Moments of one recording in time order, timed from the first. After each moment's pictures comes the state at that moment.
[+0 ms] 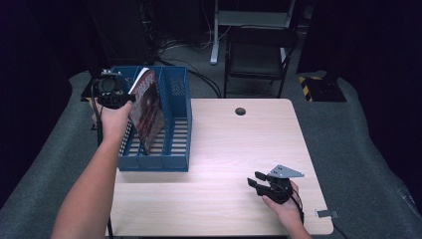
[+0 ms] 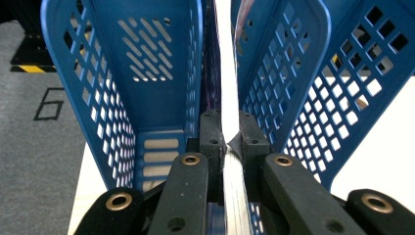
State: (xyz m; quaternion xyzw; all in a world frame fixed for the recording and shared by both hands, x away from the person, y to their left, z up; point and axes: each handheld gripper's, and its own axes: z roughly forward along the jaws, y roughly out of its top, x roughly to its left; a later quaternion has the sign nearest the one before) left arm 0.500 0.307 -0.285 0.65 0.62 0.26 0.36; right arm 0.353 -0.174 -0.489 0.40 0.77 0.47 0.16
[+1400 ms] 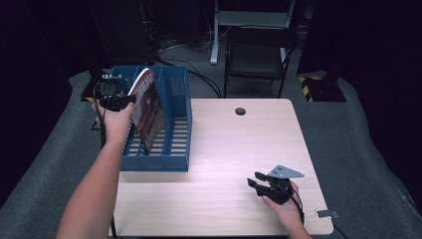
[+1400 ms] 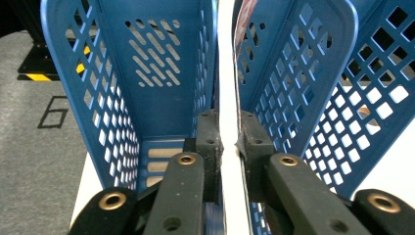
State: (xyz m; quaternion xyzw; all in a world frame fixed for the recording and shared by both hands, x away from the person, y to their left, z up) left arm 0.506 0.313 -0.302 0.64 0.62 0.27 0.37; right arm 0.352 -0.174 -0.490 0.40 0.77 0.47 0.16
